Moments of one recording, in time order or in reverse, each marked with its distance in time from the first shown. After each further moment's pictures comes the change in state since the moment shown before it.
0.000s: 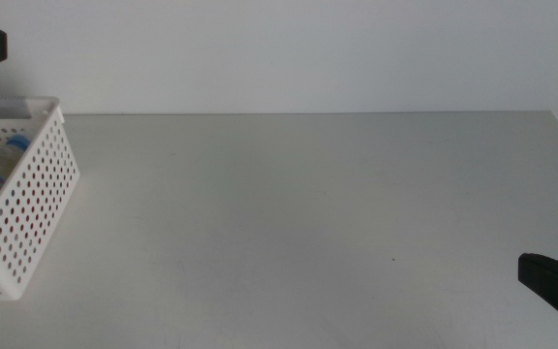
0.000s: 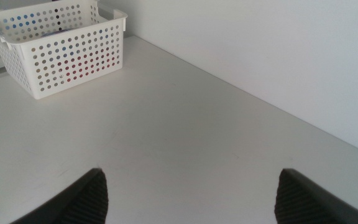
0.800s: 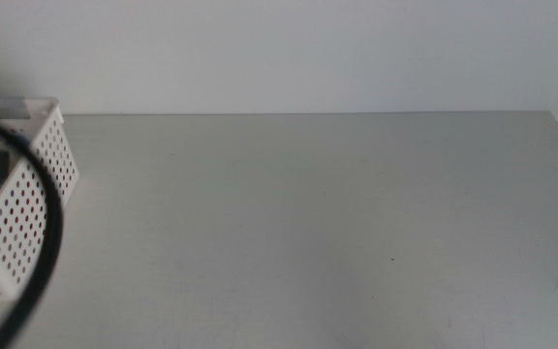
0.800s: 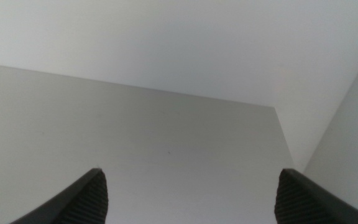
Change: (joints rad) left arm -0.117 -0.332 0.321 0.067 -0.031 0.000; right arm -0.635 -0.255 0.216 -0.022 -0.009 0.000
